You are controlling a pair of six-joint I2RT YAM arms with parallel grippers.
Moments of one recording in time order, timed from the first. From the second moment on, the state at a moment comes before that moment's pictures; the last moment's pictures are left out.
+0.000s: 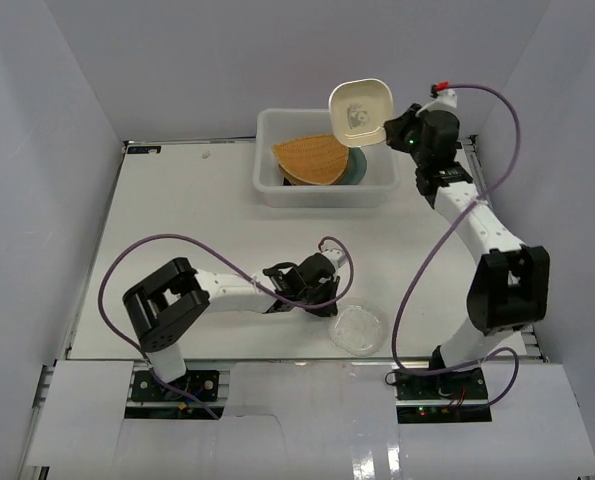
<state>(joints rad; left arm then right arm) -1.05 1.79 0.97 0.00 0.08 -0.61 0.15 1.55 1.30 0.20 -0.04 0.46</state>
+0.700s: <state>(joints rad) -0.57 1.31 1.16 -0.27 0.00 -0.54 0.36 2.12 1.77 -0.13 -0.01 0.49</state>
